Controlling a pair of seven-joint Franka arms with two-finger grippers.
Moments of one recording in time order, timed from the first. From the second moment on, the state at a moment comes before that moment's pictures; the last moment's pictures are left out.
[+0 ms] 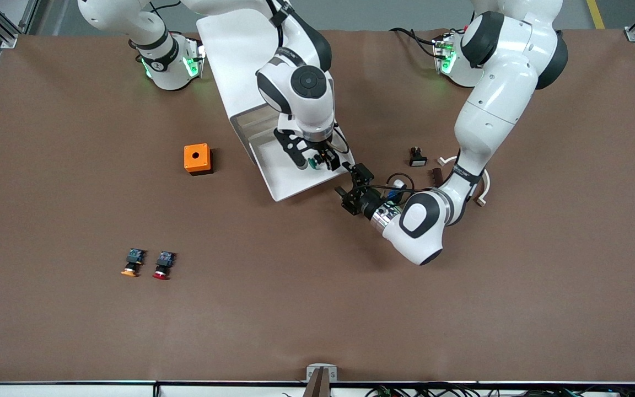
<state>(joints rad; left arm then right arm) -0.27 1.04 -0.23 -1.28 -0.88 1.54 -1.72 0.97 0.51 -0.07 -1.72 0.13 2.23 1.79</state>
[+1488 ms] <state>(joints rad) -0.37 0.88 -0.10 -1.17 -0.32 2.05 -0.88 1.00 0.54 -0.08 -1.67 0.13 2.24 1.74</state>
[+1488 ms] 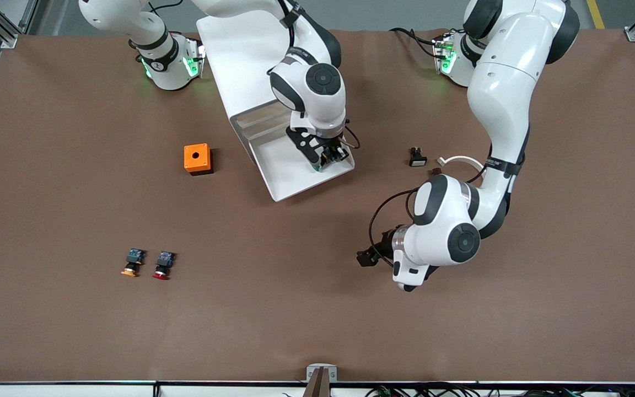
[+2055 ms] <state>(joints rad) -0.43 0.88 -0.10 -1.18 -0.22 2.11 -0.89 0.75 0.53 -0.11 -1.55 0.13 2.08 1.20</state>
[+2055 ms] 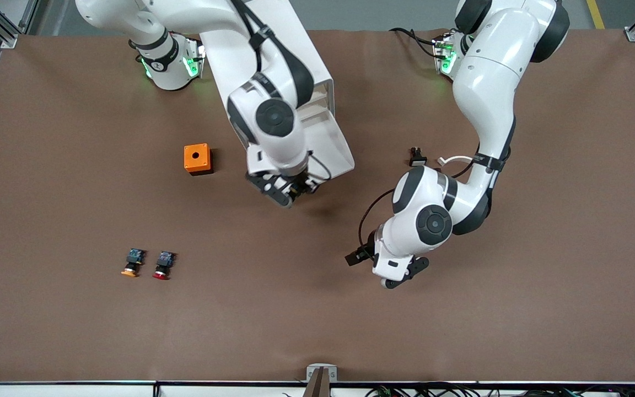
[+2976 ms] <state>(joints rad) -0.63 0.88 -0.10 -1.20 -0.08 2.12 -1.17 0.34 0.65 -0.11 -1.57 0.22 2.14 0.39</state>
